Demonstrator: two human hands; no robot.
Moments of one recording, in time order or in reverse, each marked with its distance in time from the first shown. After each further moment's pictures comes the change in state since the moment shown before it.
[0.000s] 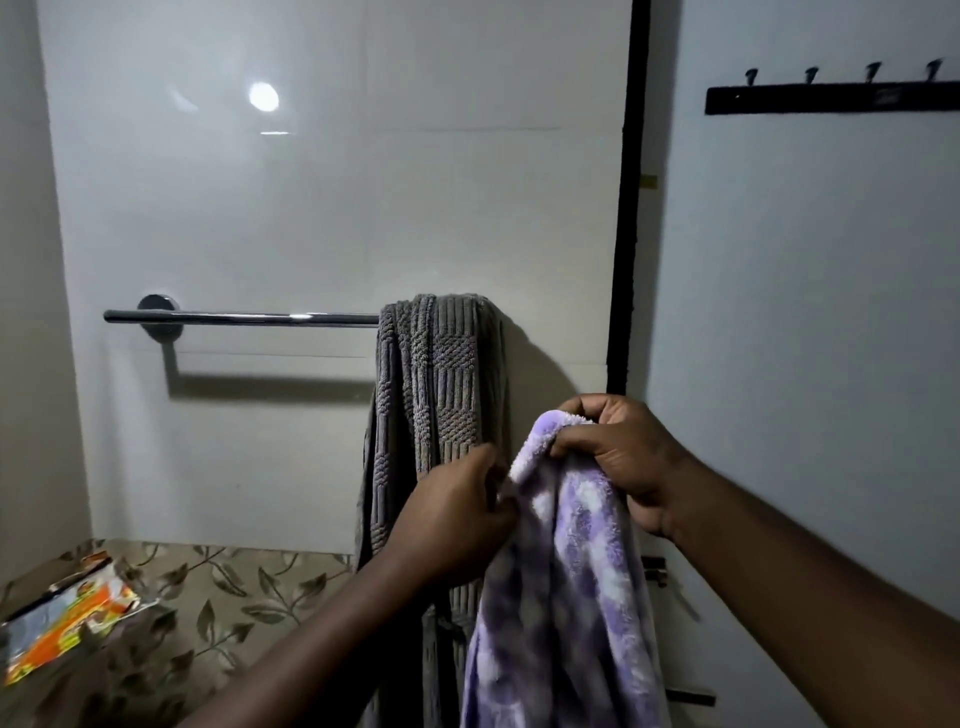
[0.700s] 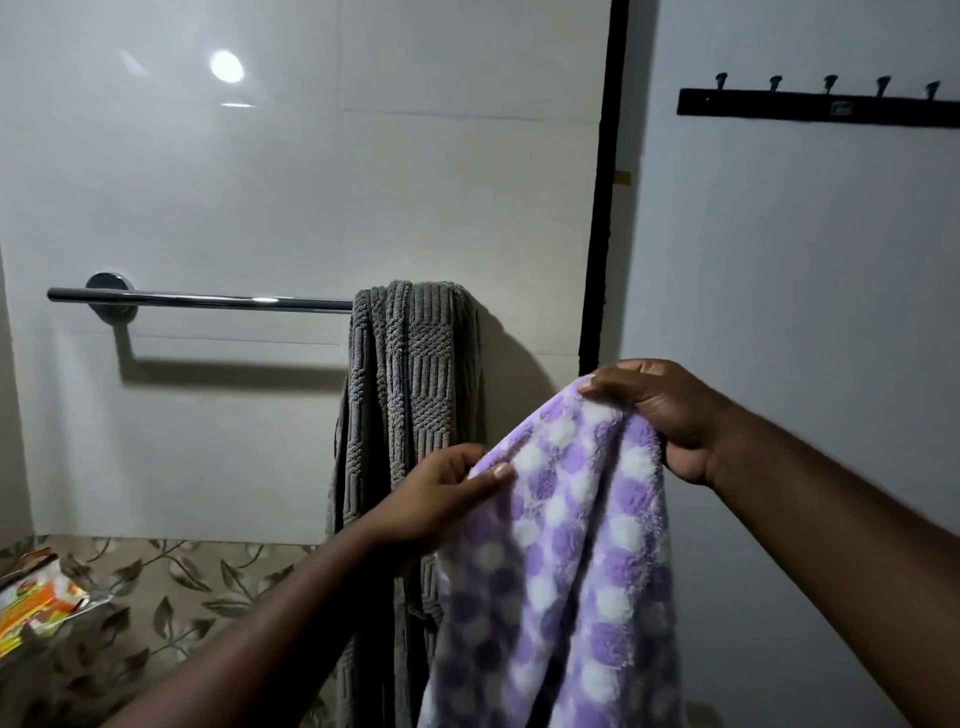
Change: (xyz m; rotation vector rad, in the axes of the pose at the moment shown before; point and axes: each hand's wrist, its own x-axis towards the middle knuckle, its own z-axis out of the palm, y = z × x) left_hand 0.009 -0.017 0.019 -1.108 -0.371 -0.180; right_hand -0.001 -0.031 -0.053 0.015 0.032 0.152
